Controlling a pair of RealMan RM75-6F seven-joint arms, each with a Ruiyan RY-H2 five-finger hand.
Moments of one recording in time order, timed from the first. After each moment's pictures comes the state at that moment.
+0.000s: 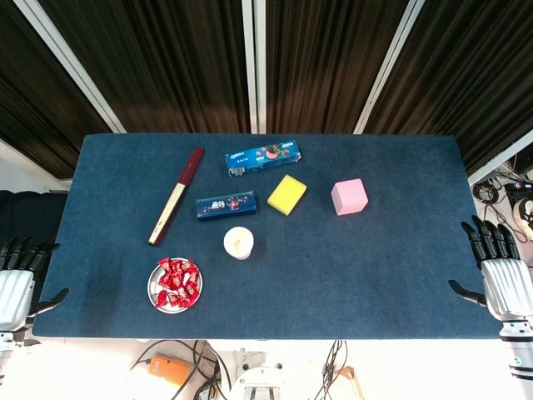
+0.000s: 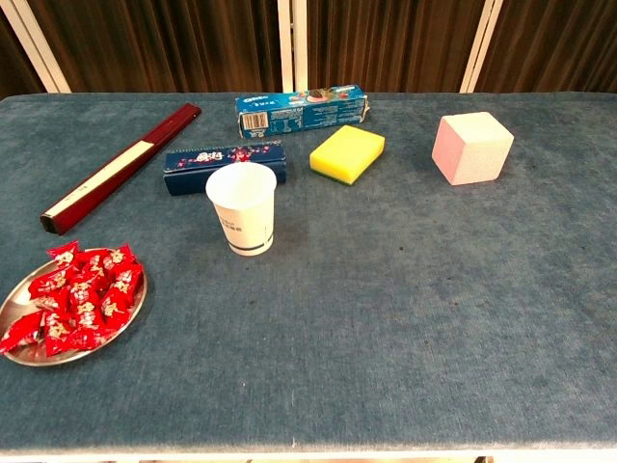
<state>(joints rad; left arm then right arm) -0.03 -1.13 0.00 -1.53 1.55 1.55 0.00 0.09 -1.04 0.07 -1.69 -1.55 1.50 -0.08</state>
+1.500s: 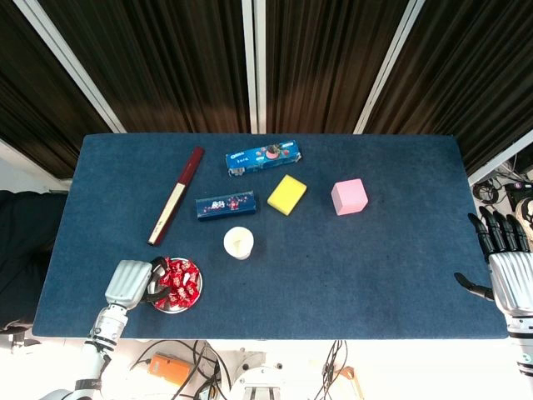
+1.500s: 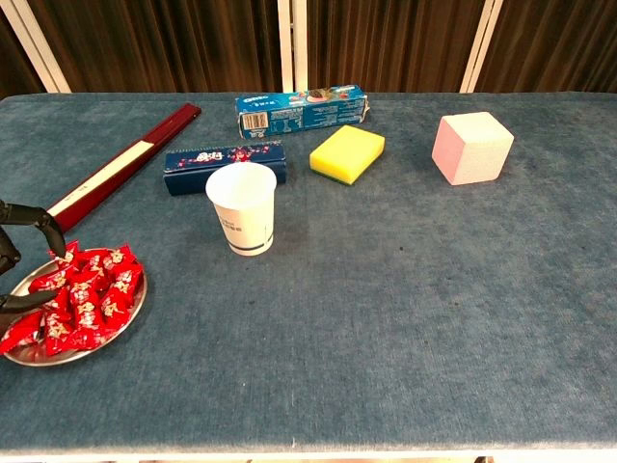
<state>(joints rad) -0.25 -1.49 -0.02 -1.61 1.36 1.21 0.36 0.10 -0.99 0.09 -1.73 -1.56 1.52 -0.08</state>
